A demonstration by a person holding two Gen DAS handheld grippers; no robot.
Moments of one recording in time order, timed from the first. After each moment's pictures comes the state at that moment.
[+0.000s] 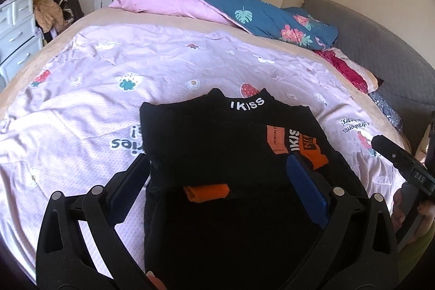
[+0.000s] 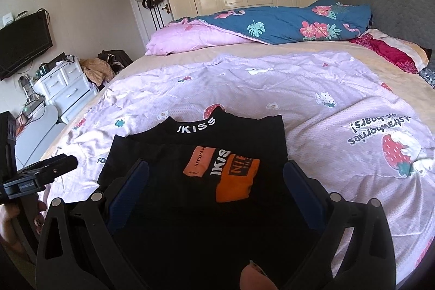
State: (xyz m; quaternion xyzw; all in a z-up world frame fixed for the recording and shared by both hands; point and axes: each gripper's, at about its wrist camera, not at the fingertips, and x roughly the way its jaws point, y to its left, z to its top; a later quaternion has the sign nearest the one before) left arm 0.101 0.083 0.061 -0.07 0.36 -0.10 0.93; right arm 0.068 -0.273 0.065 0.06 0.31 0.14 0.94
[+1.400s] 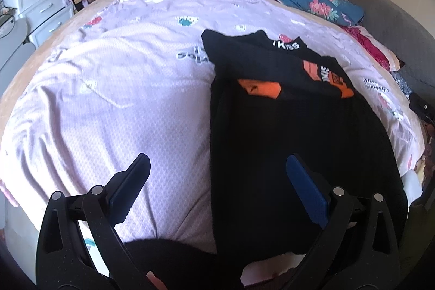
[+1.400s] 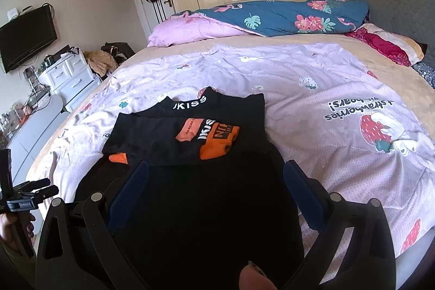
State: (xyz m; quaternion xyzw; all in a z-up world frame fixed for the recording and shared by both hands) left arm -0.011 0.136 0.014 -0.06 0.43 -0.03 0.90; right arm 0.008 -0.313 0.060 0.06 0.33 0.15 0.93
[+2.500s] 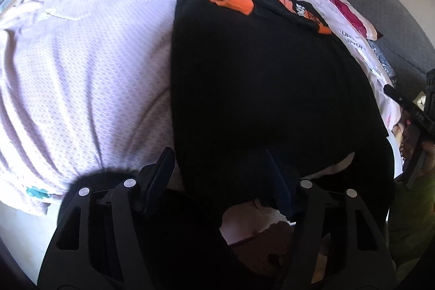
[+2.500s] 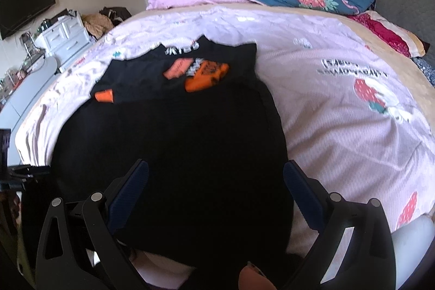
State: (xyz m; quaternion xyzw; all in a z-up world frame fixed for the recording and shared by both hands) left arm -0.047 0.118 -0.052 -0.10 0.53 -0.12 0.84; right arm -0.030 -0.328 -0.005 0.00 0.41 0.14 0.90
